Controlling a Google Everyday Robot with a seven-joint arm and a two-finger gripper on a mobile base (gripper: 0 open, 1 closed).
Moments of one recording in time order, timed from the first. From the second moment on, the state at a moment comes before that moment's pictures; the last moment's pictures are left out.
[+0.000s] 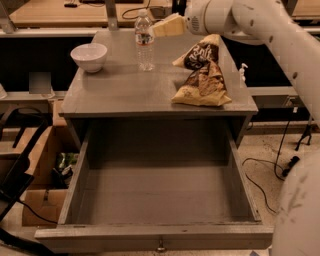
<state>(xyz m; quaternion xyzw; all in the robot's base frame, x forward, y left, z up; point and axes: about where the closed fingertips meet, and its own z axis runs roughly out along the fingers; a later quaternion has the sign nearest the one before) 0.814 -0.061 1.017 -0.36 0.69 0.15 0.61</state>
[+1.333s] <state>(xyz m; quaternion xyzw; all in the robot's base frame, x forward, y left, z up) 0.846 -0.001 0.978 -0.36 0.69 0.21 0.59</state>
